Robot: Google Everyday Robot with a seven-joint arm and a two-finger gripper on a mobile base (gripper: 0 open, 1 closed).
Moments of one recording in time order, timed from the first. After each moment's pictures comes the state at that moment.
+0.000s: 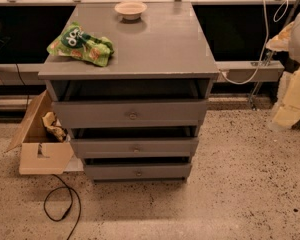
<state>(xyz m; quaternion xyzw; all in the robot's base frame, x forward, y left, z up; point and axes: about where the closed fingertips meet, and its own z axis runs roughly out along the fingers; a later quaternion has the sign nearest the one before) 0.438 -0.215 0.983 -0.60 0.78 -0.04 0.17</state>
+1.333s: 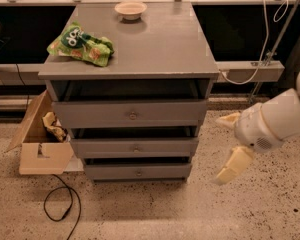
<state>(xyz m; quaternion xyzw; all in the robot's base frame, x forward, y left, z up) 0.441 -0.166 0.787 -0.57 0.77 0.17 0.23</state>
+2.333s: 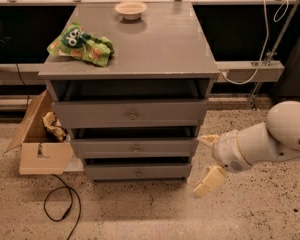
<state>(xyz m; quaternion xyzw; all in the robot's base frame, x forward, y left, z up) 0.445 -0.125 0.708 -0.55 0.76 0.22 0.28</state>
